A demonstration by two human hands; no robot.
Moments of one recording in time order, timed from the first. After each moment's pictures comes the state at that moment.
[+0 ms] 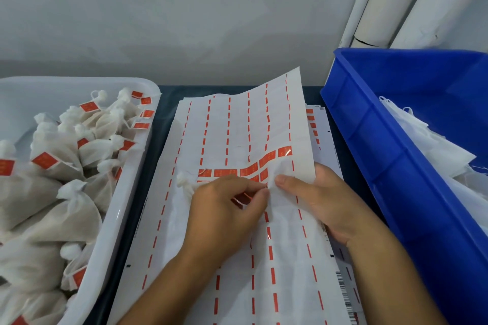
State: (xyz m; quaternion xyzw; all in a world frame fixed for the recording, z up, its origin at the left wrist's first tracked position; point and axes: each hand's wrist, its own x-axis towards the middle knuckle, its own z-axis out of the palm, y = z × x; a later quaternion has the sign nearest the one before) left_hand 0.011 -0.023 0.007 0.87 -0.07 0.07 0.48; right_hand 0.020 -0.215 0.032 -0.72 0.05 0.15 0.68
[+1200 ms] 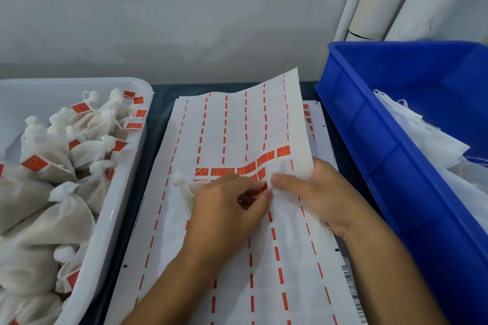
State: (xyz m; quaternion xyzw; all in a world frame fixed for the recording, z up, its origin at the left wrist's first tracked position) left_hand 0.010 -0.031 0.007 0.89 -0.10 0.08 0.43; right_hand 0.021 -0.219 0.031 -0.75 0.06 0.13 0.65
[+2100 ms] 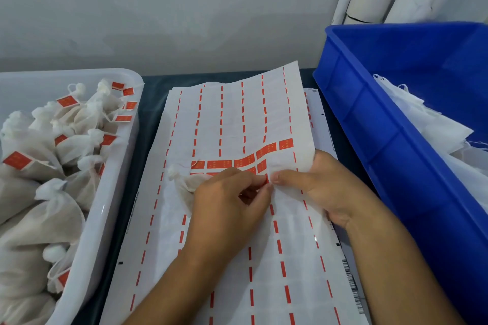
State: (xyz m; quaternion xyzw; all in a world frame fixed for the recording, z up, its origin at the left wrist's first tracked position) left_hand 0.005 -0.038 0.005 0.89 -0.09 0.08 0.43; right_hand 0.026 -0.225 0.021 -0.75 0.08 0.14 0.64
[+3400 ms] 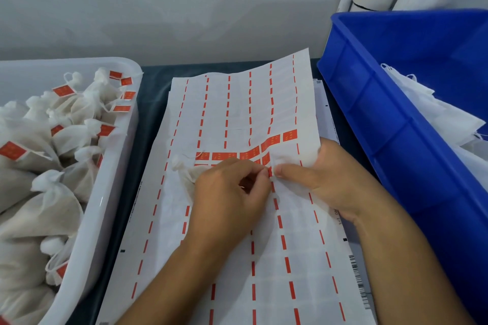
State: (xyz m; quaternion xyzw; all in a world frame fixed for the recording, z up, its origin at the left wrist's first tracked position) left_hand 0.007 -0.040 0.007 0.89 -0.07 0.09 0.43; right_hand 0.022 -0.228 0.027 -0.80 0.05 0.11 0.59
